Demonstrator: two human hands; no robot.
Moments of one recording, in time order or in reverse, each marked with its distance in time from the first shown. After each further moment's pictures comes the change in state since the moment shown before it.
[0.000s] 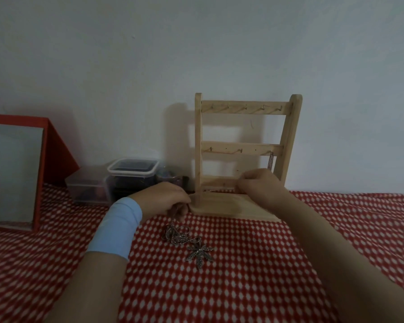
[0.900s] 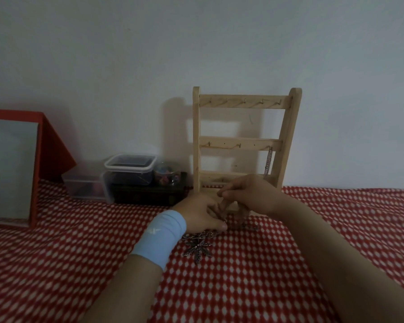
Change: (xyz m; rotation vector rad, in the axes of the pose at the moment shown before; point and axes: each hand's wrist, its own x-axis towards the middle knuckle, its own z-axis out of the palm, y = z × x) left_hand 0.025 0.002 0.066 0.300 -0.029 0.208; right_hand 0.000 0.019 0.012 0.122 -0.316 -0.106
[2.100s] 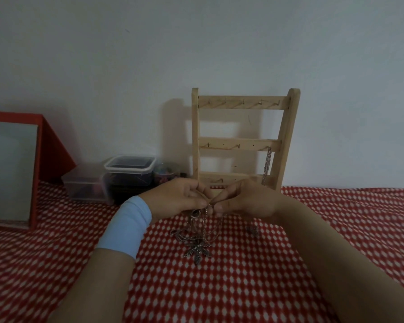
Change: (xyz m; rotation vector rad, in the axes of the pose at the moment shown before) left_hand -0.016 -0.016 -0.045 -0.416 -0.059 0.080; right_hand -0.001 -0.003 0.001 0.100 -0.212 -0.033
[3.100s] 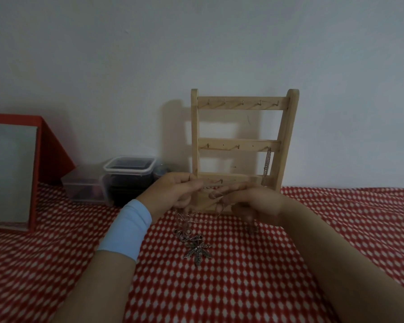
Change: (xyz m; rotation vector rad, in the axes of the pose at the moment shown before) left_hand 0.001 -0.003 0.000 -0.236 0.193 0.079; right_hand 0.006 0.019 -0.006 0.360 -0.064 0.063
